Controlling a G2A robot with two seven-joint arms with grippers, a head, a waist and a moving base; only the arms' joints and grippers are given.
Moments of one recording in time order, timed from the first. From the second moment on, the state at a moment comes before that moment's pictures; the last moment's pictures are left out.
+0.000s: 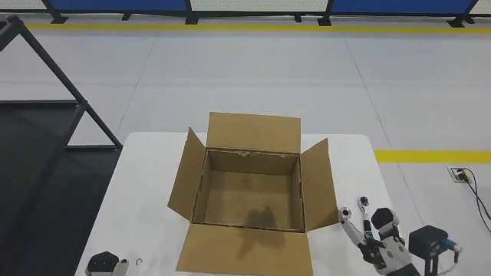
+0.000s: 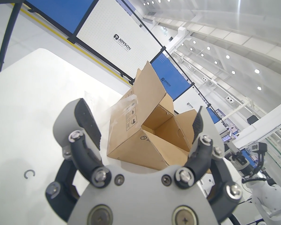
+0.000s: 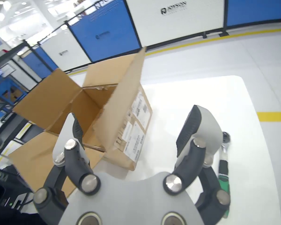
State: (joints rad) left arm 2.08 -1.33 -1.77 -2.11 0.59 -0.49 0.31; right arm -1.79 -1.32 1.72 -2.22 -0.89 -0.34 0.14
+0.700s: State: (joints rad) left arm 2.06 -1.34 -1.77 -2.07 0.60 -0.48 0.32; right arm -1.58 -1.31 1.54 -2.08 -0.91 -0.38 0.32
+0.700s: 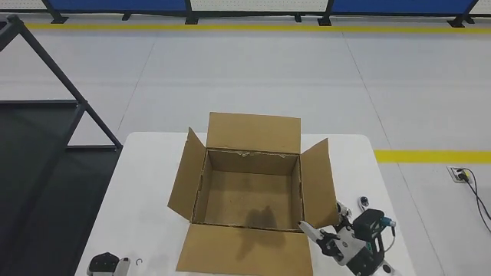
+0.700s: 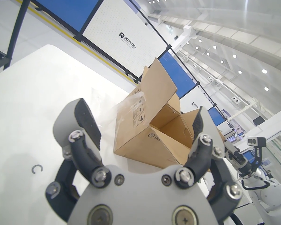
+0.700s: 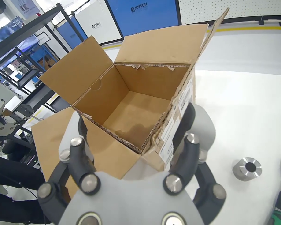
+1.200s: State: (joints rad) left arm 2.06 -1.34 -1.78 -2.06 0.57 -0.50 0.32; right arm -1.53 -1.31 1.45 -2.06 -0.94 -0.30 0.33
